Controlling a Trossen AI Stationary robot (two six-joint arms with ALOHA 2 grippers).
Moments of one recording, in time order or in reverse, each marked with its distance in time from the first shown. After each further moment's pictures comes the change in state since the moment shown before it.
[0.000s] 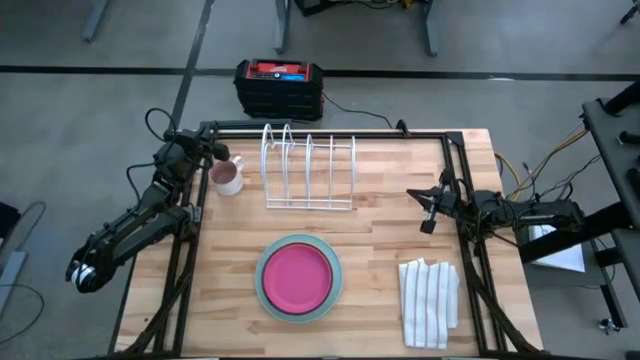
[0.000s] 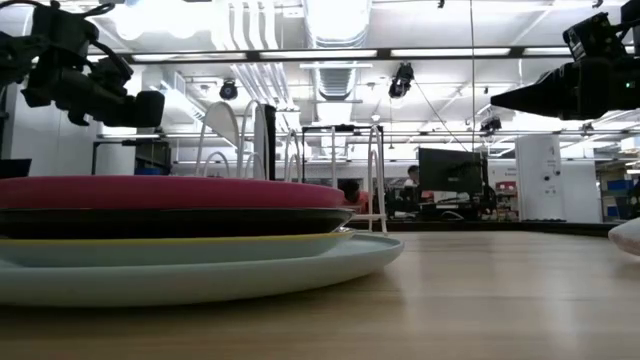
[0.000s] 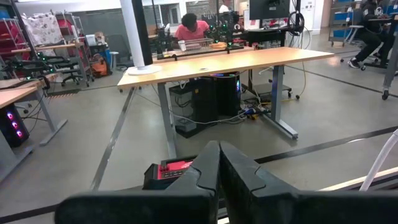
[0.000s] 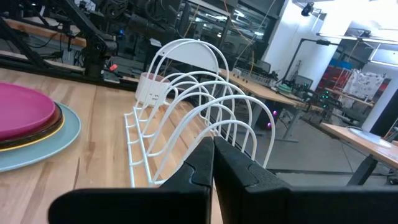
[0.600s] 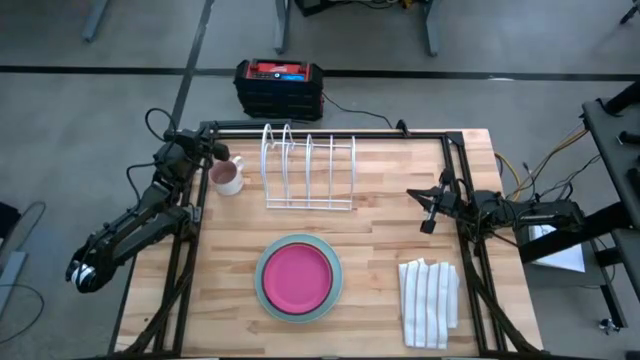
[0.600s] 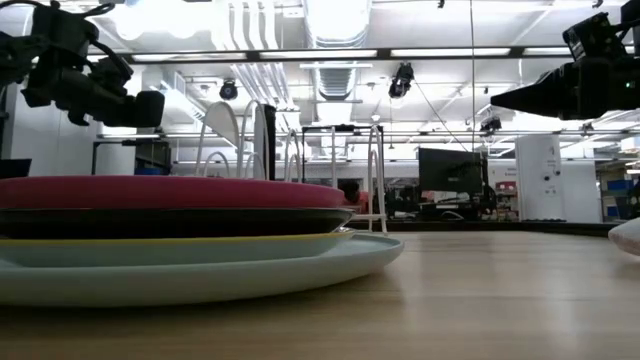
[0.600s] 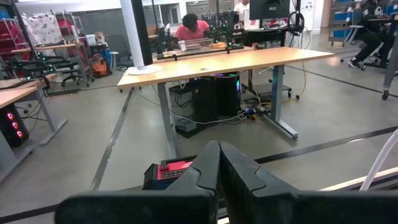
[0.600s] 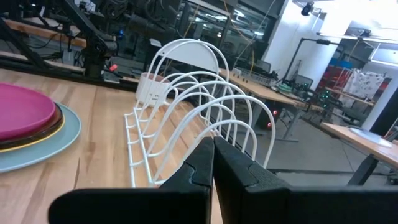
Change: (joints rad) left arm 0.000 0.000 0.000 0.000 0.000 0.000; right arm 0.000 0.000 0.000 0.000 0.000 0.012
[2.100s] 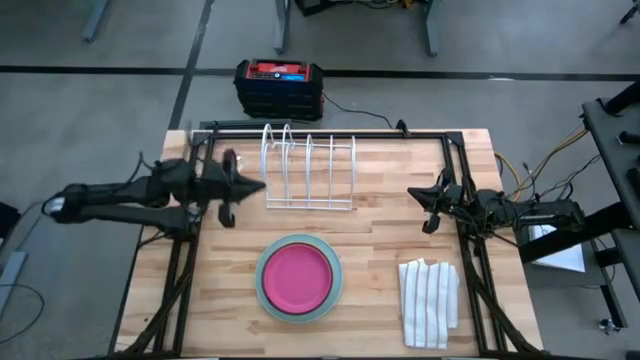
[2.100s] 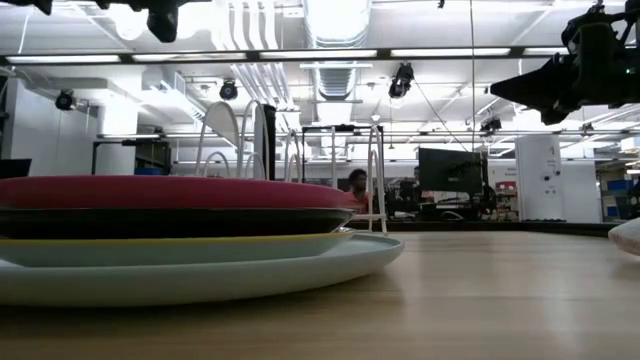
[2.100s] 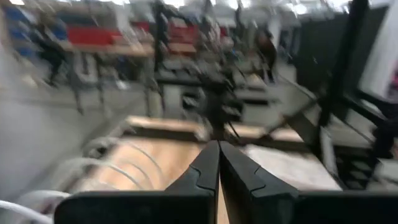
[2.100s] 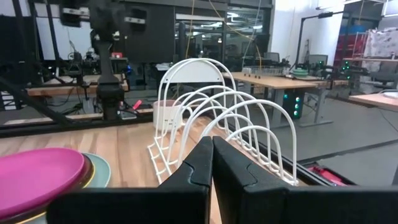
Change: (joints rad) left arm -1.009 0.122 0.413 -0.290 0.272 -0.167; right arm 0.000 0.007 0.000 0.071 -0.019 0.266
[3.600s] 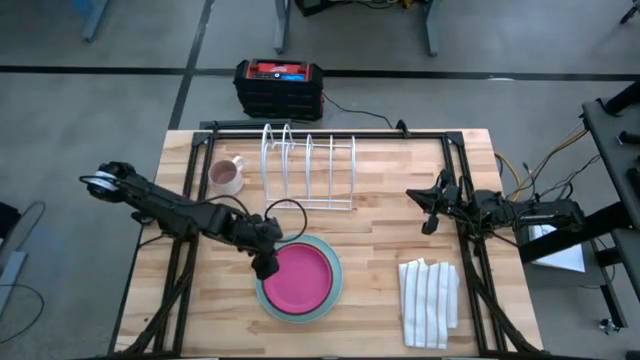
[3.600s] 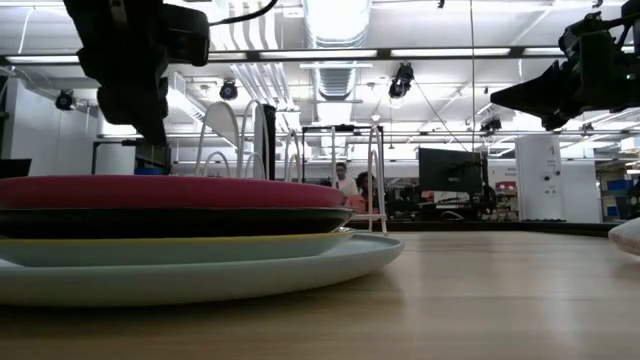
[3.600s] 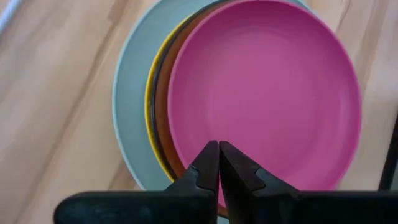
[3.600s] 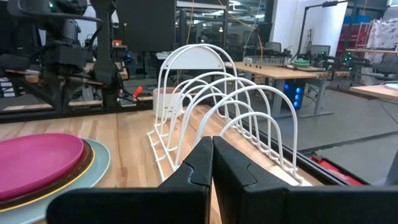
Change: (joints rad) left arm -0.342 0.689 0.261 -0.623 -0.050 -0.707; right arm 0.000 0.000 0.000 -0.054 0.000 0.011
